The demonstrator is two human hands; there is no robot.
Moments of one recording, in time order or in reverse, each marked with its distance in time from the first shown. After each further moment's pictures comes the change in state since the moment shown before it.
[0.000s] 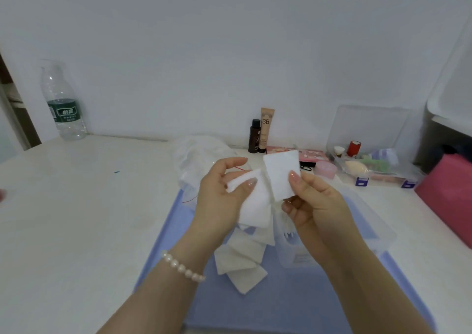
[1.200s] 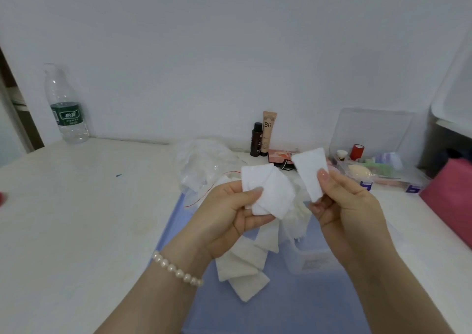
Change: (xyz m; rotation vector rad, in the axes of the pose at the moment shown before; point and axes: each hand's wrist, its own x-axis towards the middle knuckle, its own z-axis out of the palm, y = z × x) left_hand 0.001 0.009 -0.002 -0.507 -0.306 -0.486; right_hand -0.004 -0.019 -0.011 0.049 0.123 -0.120
